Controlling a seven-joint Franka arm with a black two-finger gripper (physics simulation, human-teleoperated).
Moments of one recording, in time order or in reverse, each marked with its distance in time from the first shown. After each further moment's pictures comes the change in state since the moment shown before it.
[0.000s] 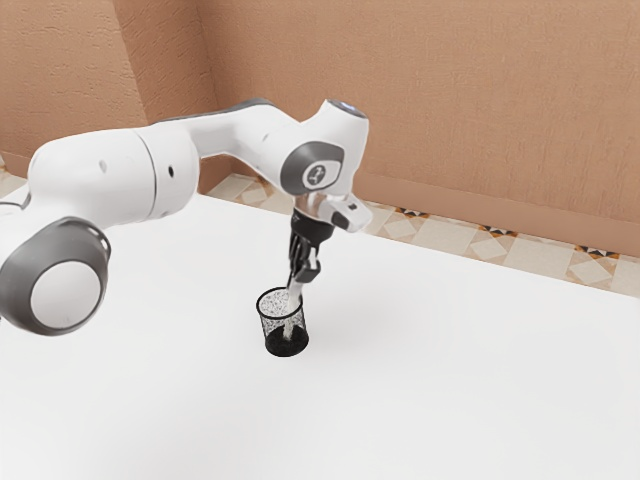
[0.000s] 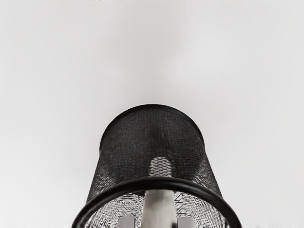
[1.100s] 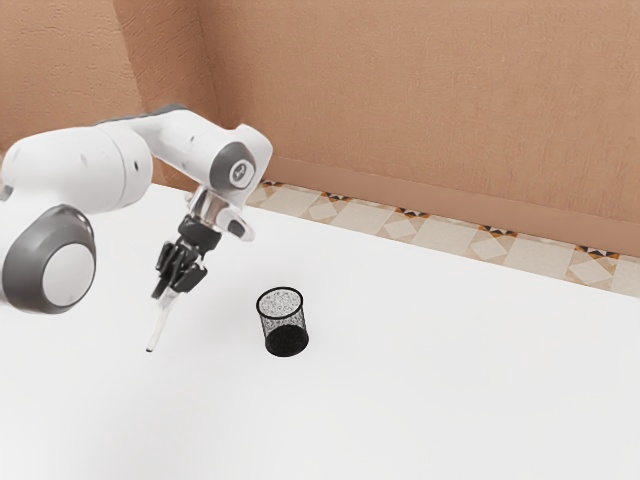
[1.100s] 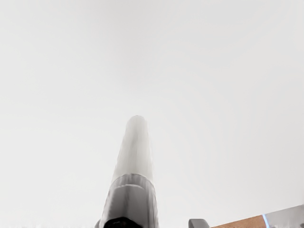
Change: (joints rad) arm 0.137 0.022 0.190 -0.053 0.011 -0.407 -0.008
